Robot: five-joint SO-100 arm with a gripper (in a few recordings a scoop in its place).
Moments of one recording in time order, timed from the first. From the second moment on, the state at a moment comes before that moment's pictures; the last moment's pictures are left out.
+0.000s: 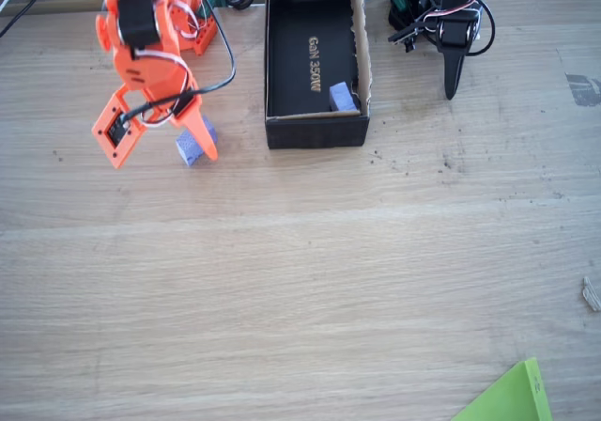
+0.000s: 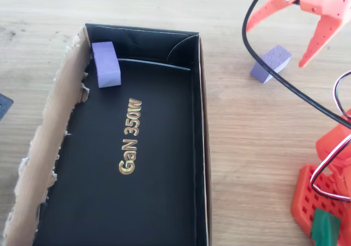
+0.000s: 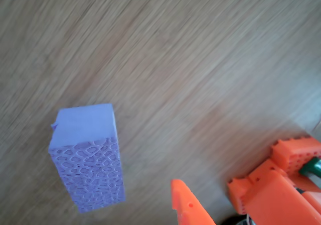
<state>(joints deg) 77.0 79.0 91.1 99.9 31.3</state>
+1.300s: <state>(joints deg) 77.3 70.8 91.1 93.5 35.4</state>
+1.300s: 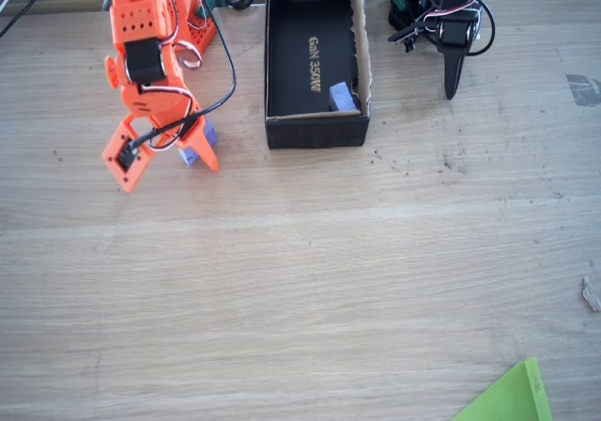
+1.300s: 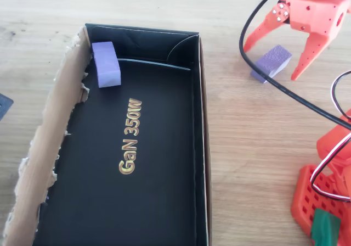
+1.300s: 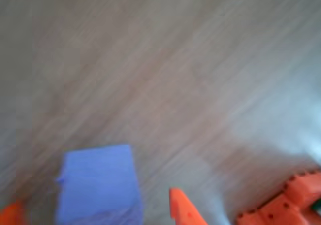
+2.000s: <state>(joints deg) 76.6 72.7 91.9 92.0 36.9</state>
